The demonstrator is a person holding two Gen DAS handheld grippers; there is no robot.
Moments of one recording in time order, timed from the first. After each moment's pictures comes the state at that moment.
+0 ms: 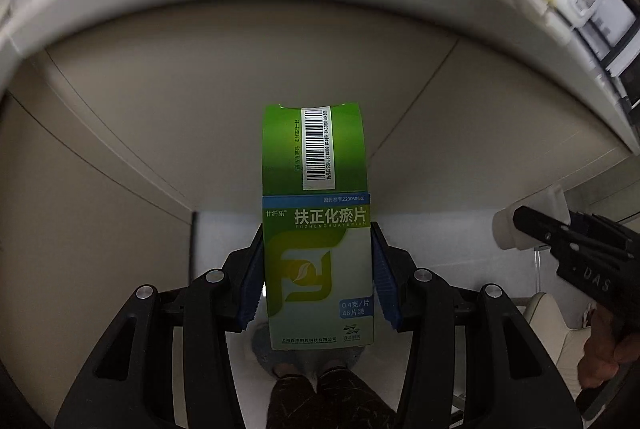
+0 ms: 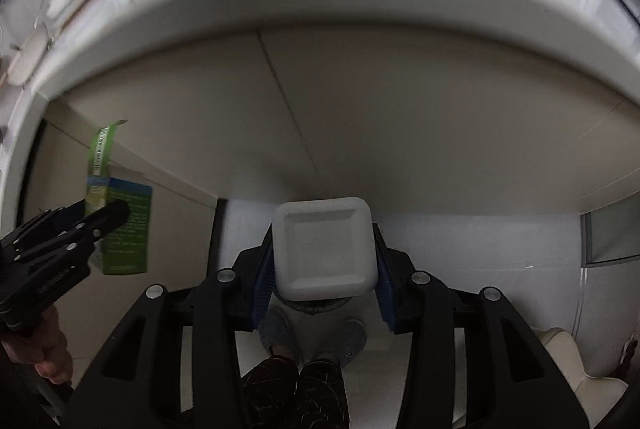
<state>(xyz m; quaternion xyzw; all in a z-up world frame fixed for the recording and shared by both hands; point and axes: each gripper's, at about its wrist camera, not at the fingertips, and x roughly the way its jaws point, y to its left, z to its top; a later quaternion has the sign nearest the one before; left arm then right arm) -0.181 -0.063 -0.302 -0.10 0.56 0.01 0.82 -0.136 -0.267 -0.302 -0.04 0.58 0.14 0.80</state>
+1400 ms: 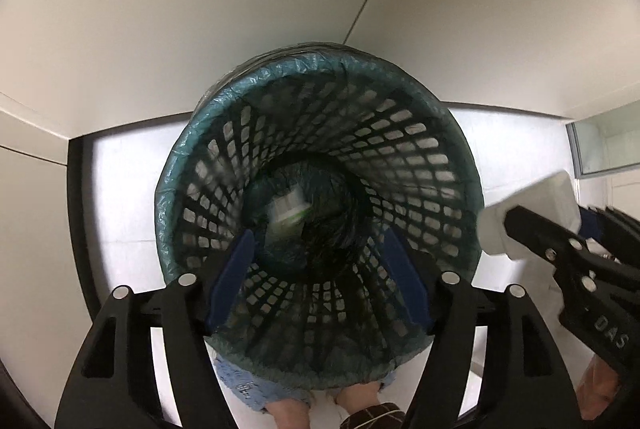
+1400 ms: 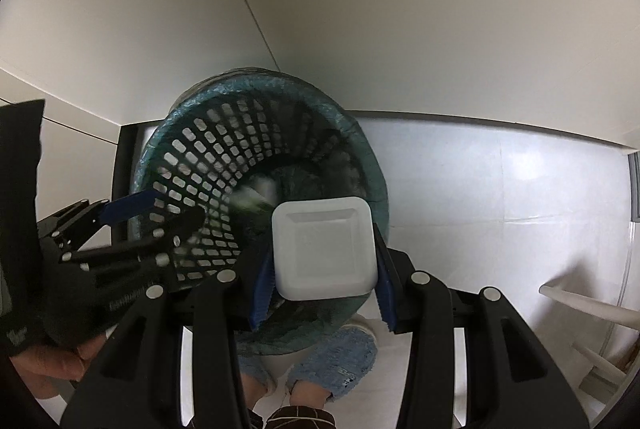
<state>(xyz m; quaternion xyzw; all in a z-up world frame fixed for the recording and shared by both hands) -0.162 -0.100 -0.717 -0.08 0.65 -0.06 0.75 -0.135 -0.266 -0.708 -0.03 0.65 0.09 0.76</state>
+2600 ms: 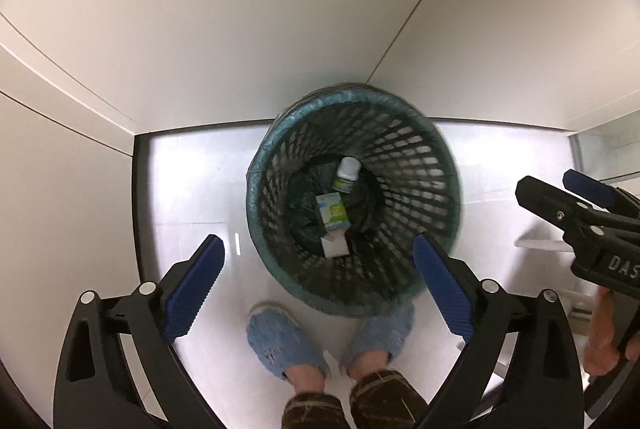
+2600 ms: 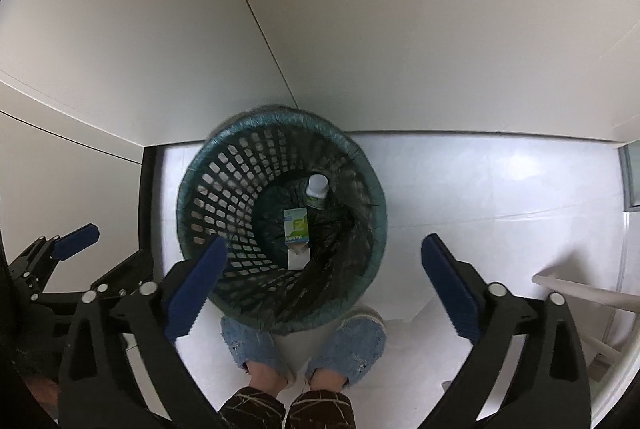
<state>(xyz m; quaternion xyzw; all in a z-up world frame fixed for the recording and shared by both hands) -0.195 -0.060 -0.605 -0.07 0.65 -0.02 0.76 -0.145 -0.265 -0.603 -0.02 0.63 0.07 0.77</state>
